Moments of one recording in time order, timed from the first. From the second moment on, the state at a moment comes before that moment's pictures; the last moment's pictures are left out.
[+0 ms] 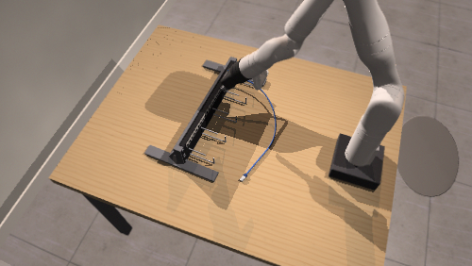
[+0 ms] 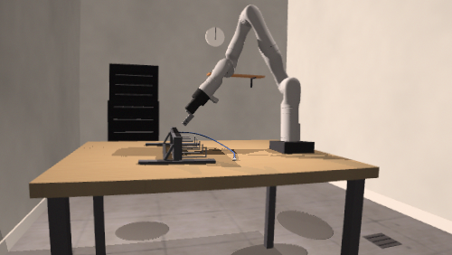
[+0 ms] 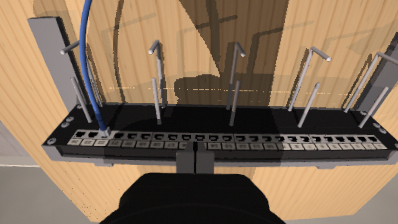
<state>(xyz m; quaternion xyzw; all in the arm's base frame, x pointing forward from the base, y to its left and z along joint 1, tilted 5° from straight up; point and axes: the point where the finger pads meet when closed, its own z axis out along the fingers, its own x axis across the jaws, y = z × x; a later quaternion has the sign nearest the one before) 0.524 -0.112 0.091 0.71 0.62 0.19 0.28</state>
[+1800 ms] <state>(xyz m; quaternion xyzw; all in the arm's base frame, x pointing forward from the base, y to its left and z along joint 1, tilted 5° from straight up) 0.523 -0.113 0.089 0.71 0.62 0.19 0.28</state>
